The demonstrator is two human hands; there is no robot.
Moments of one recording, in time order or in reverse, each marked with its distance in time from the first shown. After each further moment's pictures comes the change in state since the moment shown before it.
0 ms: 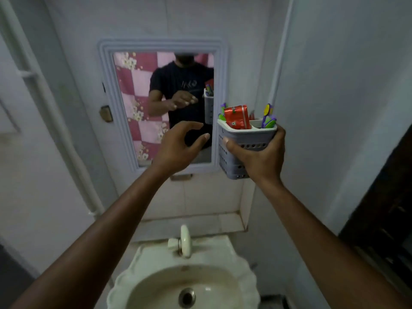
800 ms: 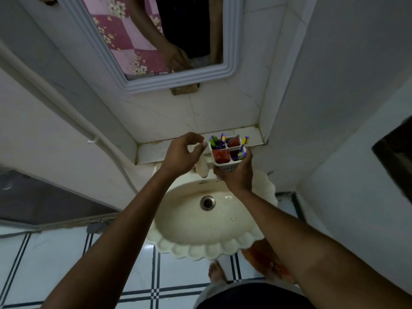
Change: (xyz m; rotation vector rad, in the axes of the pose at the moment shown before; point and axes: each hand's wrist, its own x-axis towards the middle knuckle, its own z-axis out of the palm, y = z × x) left_hand -0.186 -0.125 0.099 -0.036 -0.399 -0.490; right_hand -0.249 0.237 0.044 -0.306 -0.415 0.625
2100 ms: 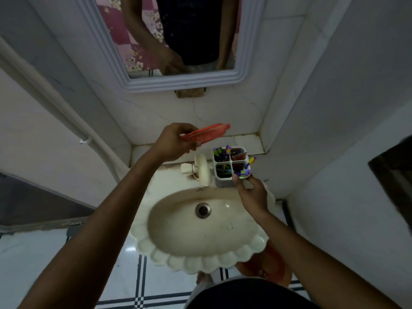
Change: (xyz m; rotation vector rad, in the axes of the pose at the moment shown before) left_hand 0.057 -0.023 -0.050 -0.036 -0.225 -0.018; right_hand -0.004 0.042 -0.020 0.030 -0.054 0.139
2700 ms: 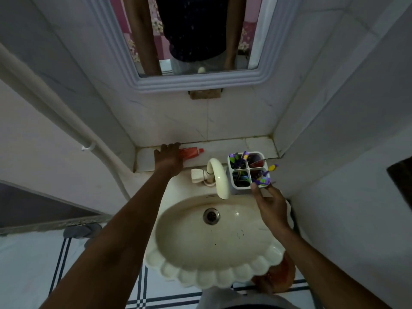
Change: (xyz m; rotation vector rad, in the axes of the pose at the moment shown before) left_hand 0.041 -0.132 0.036 0.649 -0.041 -0.326; right_hand 0.007 0.014 0.008 -0.035 0.115 -0.007
